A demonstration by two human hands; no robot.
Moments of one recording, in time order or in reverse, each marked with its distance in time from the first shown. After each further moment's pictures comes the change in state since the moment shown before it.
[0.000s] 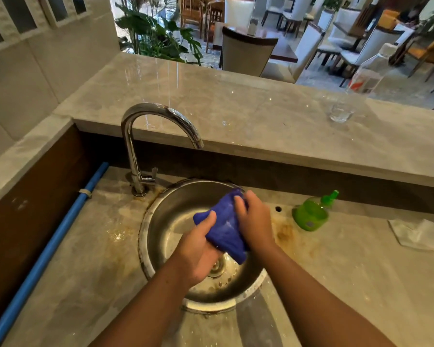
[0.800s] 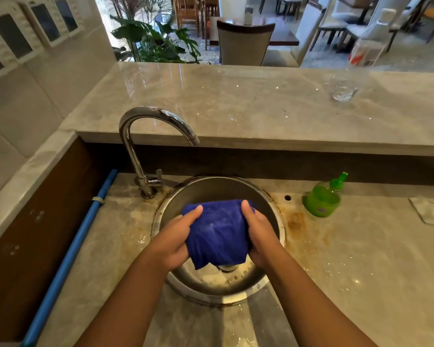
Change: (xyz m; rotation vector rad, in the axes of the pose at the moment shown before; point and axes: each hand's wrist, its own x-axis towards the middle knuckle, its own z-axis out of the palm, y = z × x) left_hand -0.015 0.041 -0.012 0.368 0.121 -0.039; right_hand -0.037 -0.003 0.002 1.048 -0.289 0.728
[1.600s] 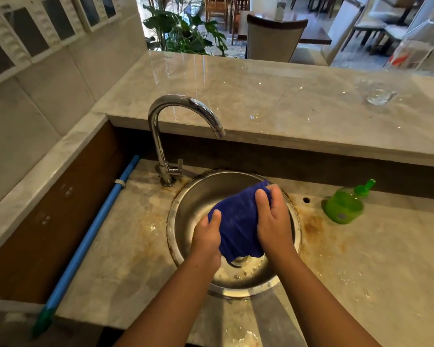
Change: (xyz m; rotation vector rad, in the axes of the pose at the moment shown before) left_hand 0.024 -0.050 0.013 -0.046 0.407 0.110; right_hand -0.027 -0.009 0.023 -0.511 0.120 -0.747
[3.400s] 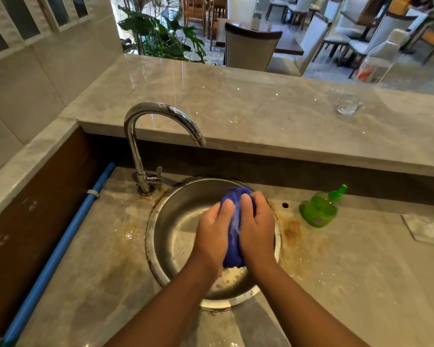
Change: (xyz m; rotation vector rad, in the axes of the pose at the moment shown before) left_hand -0.042 0.024 0.034 0.109 -0.291 0.343; right_hand -0.002 -0.017 0.004 -0.054 0.136 -0.028
